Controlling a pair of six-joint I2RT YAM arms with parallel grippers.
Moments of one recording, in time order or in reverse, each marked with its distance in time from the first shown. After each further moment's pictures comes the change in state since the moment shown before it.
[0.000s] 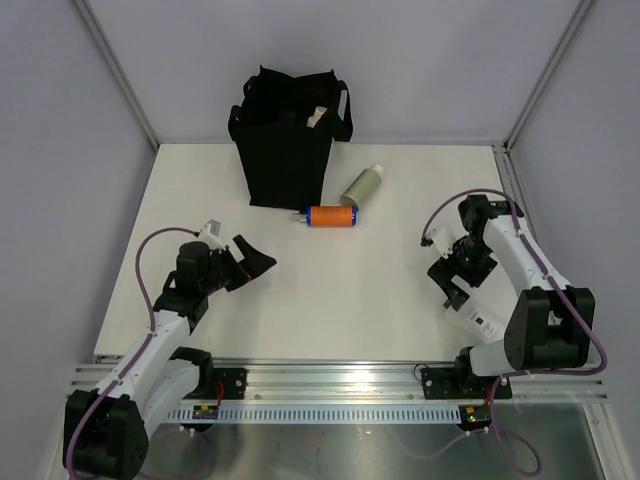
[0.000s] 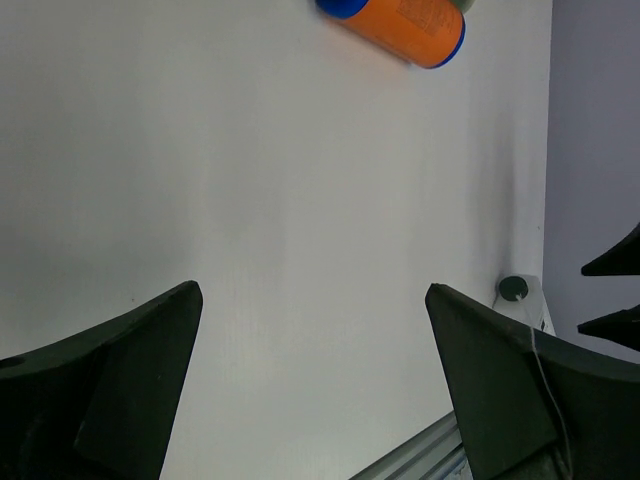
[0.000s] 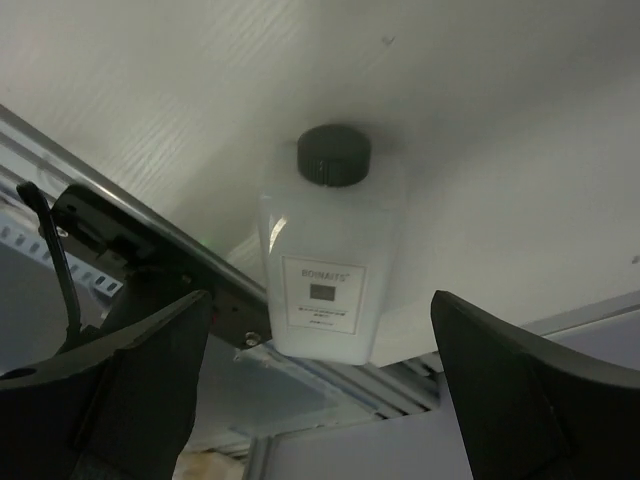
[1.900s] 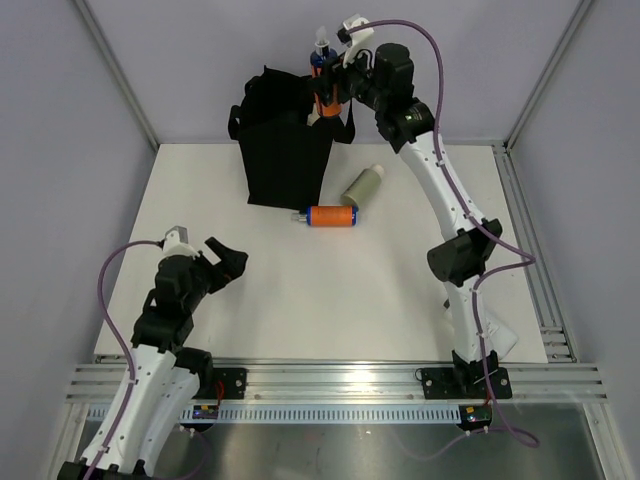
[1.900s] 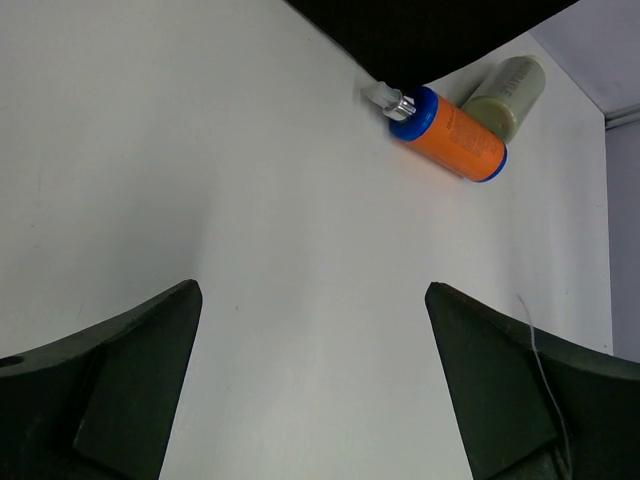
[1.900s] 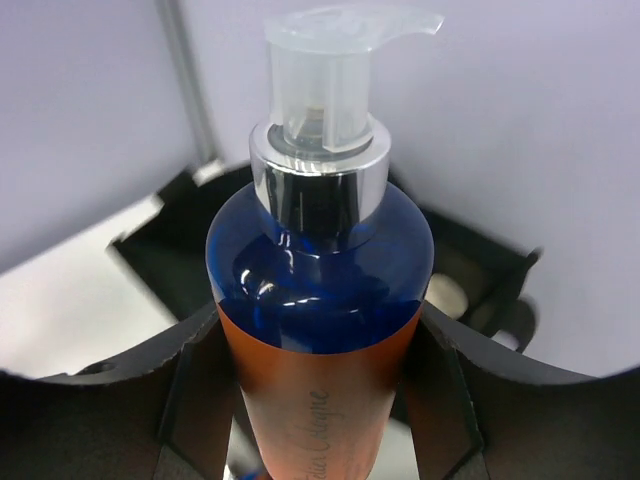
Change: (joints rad) left arm 0.000 -0.335 0.077 -0.323 -0.351 0.042; right arm 0.440 0.750 1.423 0.874 -0.212 0.732
